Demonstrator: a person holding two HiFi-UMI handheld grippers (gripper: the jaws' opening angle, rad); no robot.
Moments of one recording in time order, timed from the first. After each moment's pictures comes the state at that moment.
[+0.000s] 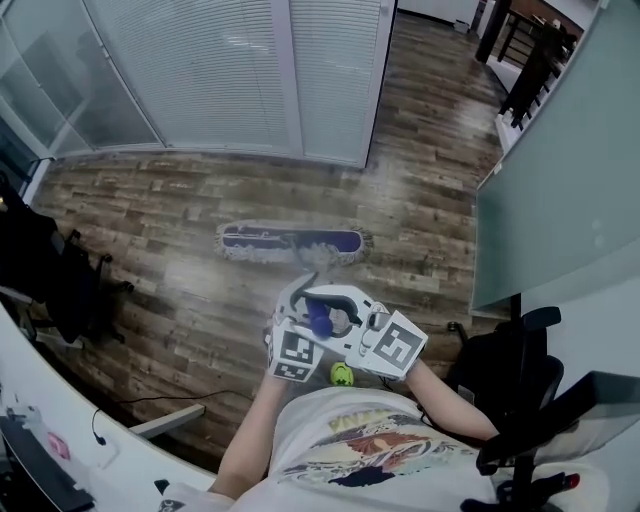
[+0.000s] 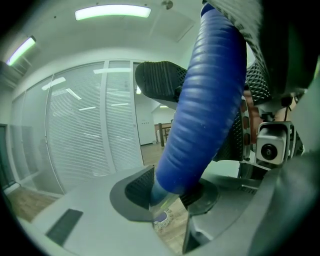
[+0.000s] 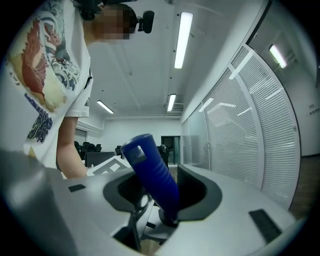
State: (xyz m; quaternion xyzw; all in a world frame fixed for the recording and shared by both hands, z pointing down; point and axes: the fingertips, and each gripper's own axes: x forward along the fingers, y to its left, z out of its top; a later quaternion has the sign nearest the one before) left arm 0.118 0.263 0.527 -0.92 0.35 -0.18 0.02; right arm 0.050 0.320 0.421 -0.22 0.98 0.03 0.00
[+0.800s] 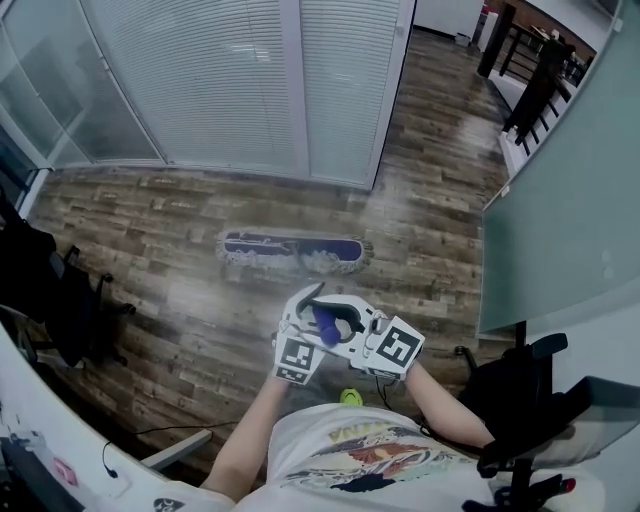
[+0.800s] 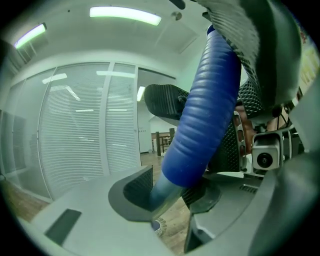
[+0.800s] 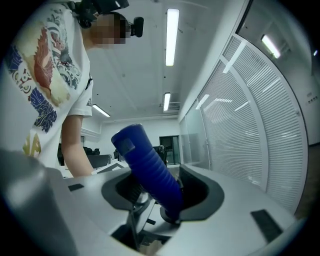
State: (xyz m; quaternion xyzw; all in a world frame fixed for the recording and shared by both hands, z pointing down) left arm 0.094 0.147 0.539 -0.94 0.32 -0.11 0.02; right arm 0.023 0.201 0.456 -0.23 0.97 -0.03 0.02
